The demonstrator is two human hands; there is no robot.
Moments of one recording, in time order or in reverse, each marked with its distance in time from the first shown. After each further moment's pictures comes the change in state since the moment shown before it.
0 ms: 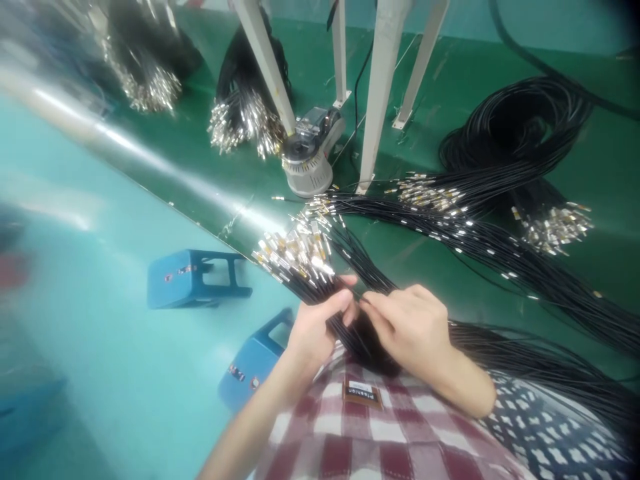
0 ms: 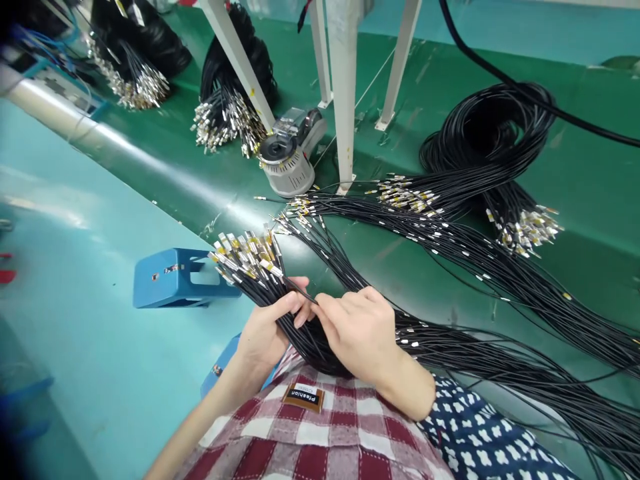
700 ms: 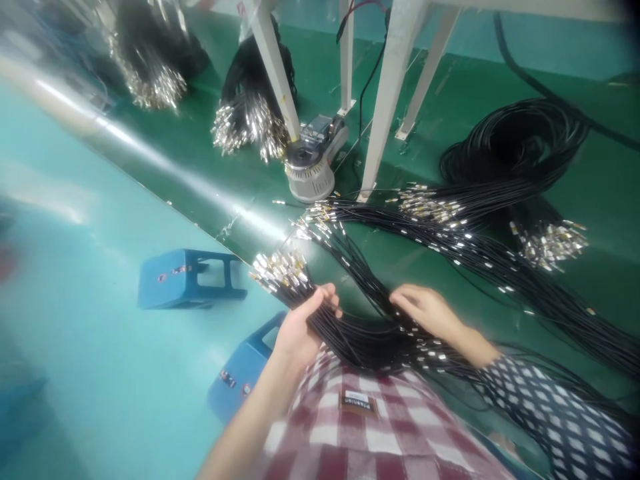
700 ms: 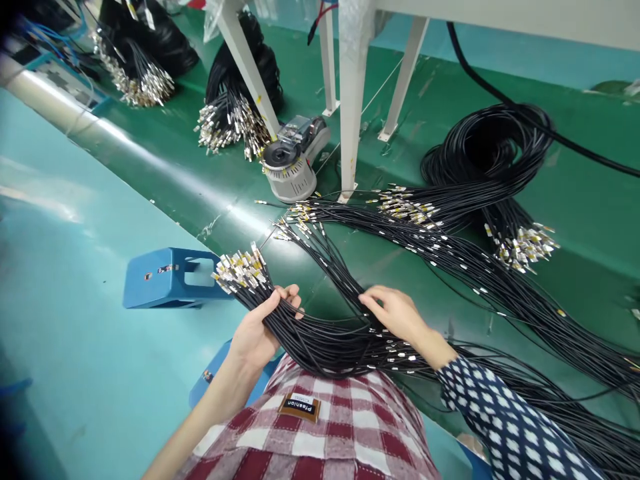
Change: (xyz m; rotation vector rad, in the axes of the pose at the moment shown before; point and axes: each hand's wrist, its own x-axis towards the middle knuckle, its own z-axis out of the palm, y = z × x) left_hand 0.012 0.001 -0.029 -0.191 0.147 -0.116; right_hand -0.037 0.114 0.040 0.188 -0.626 0.410
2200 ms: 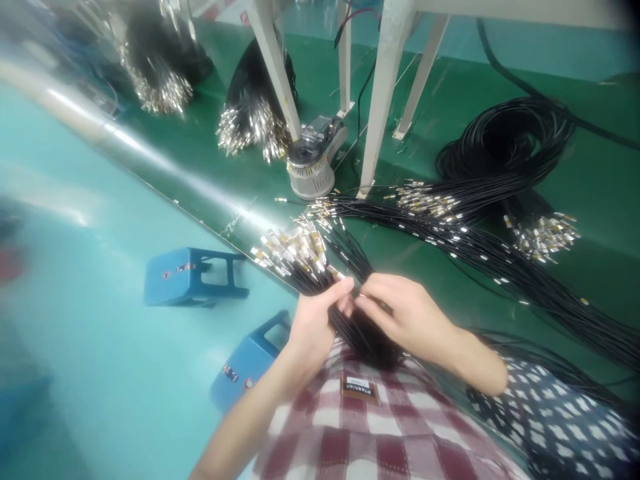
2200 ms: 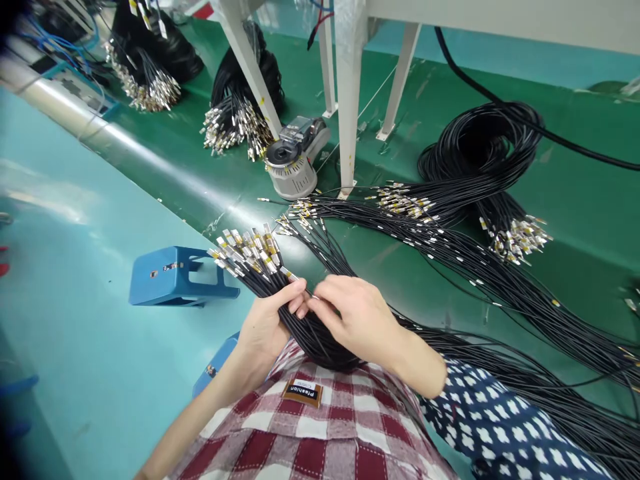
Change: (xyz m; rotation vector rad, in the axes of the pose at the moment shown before) left_hand -0.019 -0.011 0.036 0.184 -0.074 0.151; right_hand -0.026 -0.120 -0.047 0.067 0.173 -0.394
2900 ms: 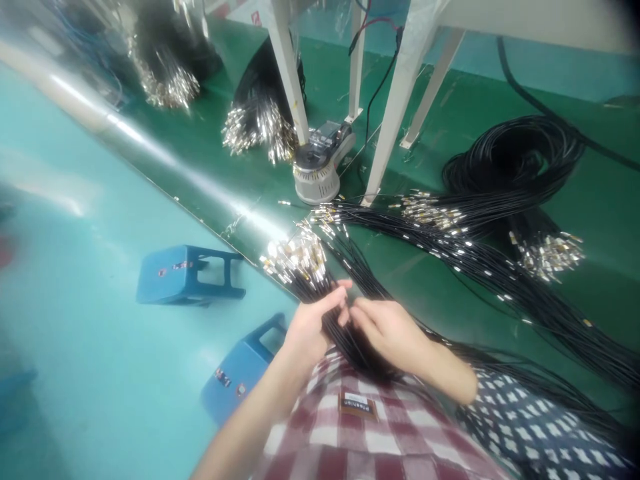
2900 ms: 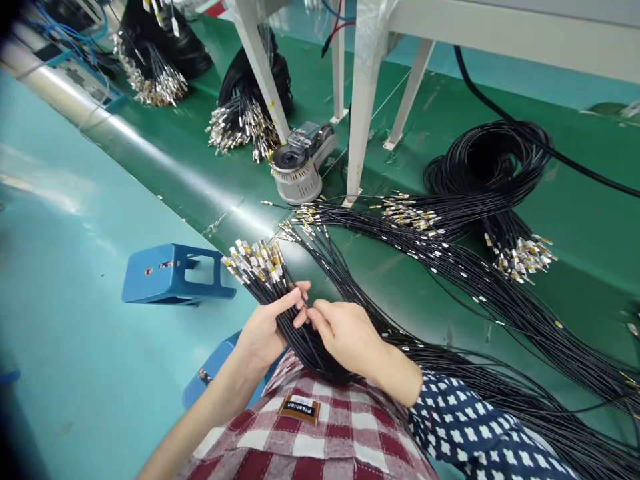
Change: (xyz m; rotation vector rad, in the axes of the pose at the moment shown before) left_hand 0.014 0.003 -0.025 -0.058 -0.020 -0.166; right_hand 0.010 0.016 0.026 0.199 -0.147 0.183
